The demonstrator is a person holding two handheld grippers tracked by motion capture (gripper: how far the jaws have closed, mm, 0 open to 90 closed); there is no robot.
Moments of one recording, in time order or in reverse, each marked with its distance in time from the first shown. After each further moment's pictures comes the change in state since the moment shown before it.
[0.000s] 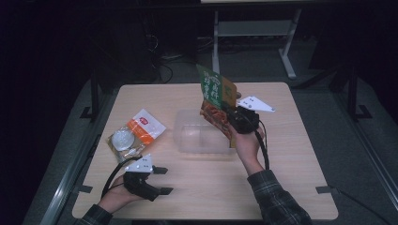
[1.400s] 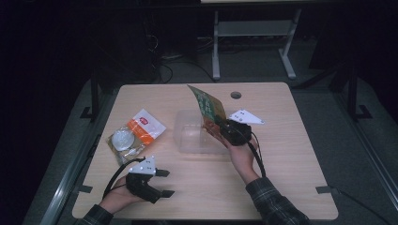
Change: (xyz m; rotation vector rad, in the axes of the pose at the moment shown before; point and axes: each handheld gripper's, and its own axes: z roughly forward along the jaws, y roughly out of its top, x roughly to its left) left arm -0.004 -0.001 0.007 0.037 -0.026 -0.012; right arm 0.013 -0.042 0.011 0.074 0.050 -0.012
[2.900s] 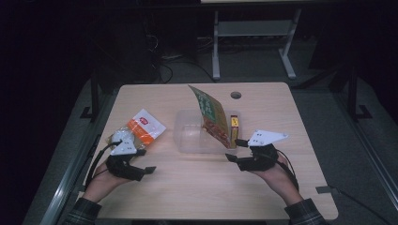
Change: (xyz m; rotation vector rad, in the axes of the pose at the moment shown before) left arm 0.050 0.002 -0.056 -0.012 0.326 -0.090; right arm -0.008 -0.015 -0.088 0.256 0.282 -0.201
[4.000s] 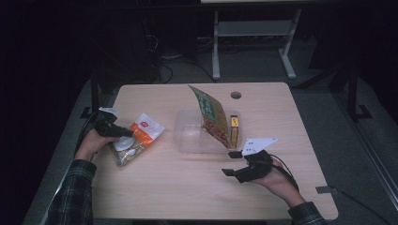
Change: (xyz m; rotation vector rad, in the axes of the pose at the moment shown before) left arm 0.180 -0.023 0.041 0.133 -0.056 -0.267; right arm 0.007 -0.014 0.015 0.096 0.195 -0.043
